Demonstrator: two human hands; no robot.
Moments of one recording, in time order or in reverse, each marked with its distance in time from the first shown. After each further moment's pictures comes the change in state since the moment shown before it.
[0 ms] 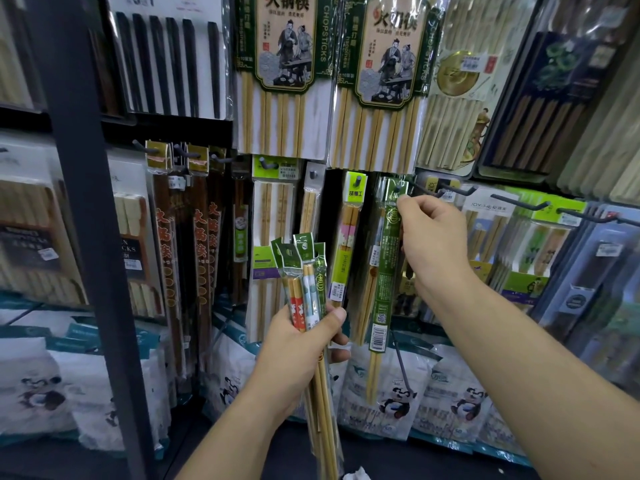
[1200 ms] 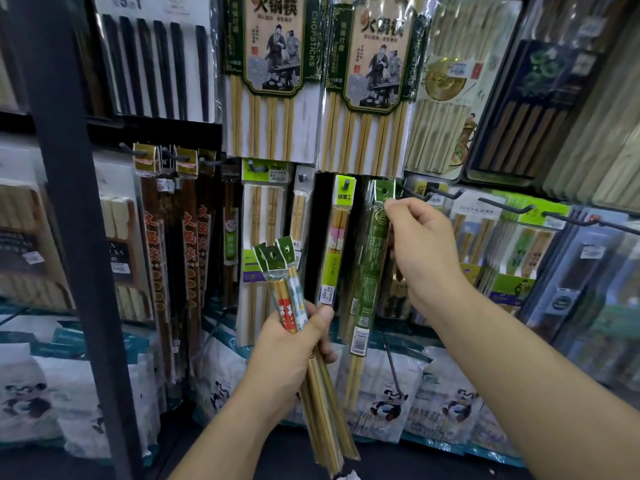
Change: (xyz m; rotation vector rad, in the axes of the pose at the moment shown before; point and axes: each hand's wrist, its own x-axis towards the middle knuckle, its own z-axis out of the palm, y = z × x) left_hand 0.007 -0.012 0.000 -0.024 -0.013 0.019; right_hand -0.010 -0.009 -0.009 -0.027 -0.120 0.024
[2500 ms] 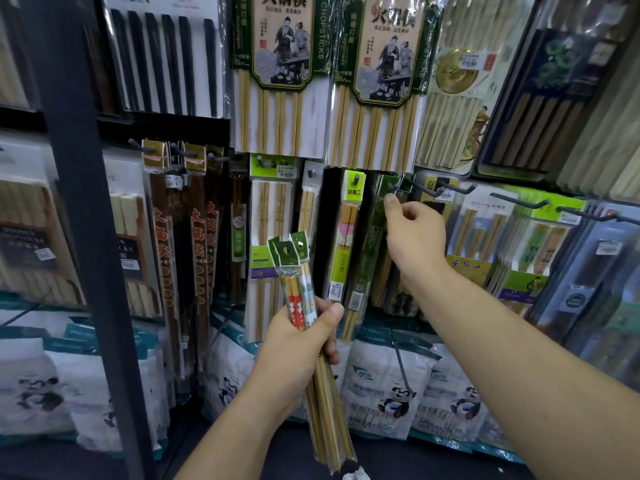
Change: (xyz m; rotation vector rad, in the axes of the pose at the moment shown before) left_hand -0.002 0.004 -0.001 0.046 0.005 -0.004; right_hand 0.038 0.037 0.021 -0.220 0.176 -0.011
